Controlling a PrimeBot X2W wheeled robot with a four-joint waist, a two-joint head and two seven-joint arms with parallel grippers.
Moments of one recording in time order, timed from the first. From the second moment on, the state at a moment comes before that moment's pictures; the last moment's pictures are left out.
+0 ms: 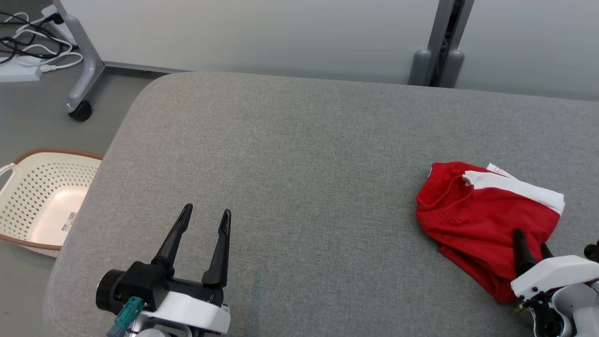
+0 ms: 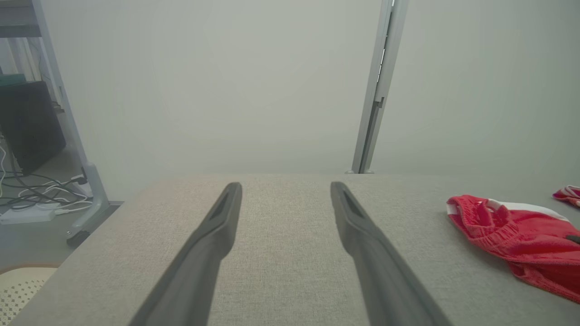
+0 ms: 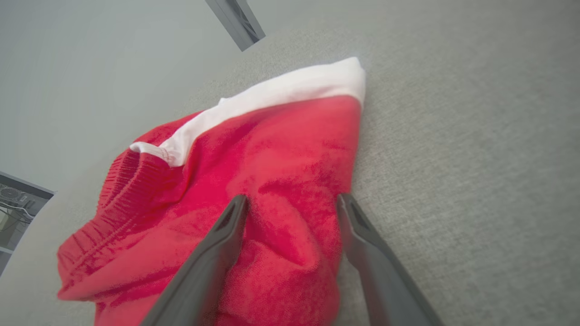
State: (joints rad) left arm -0.04 0.05 -0.17 0.12 -0.19 -0.08 -0.26; right arm -0.30 -0.06 -0.26 0.70 0.49 0.13 0.01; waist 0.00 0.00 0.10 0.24
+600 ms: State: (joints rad) left arm -0.07 0.05 -0.18 0.12 -0.19 -0.08 -0.26; right arm -0.41 -0.08 -0.35 0.89 0.39 0.13 -0.08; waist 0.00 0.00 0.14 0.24
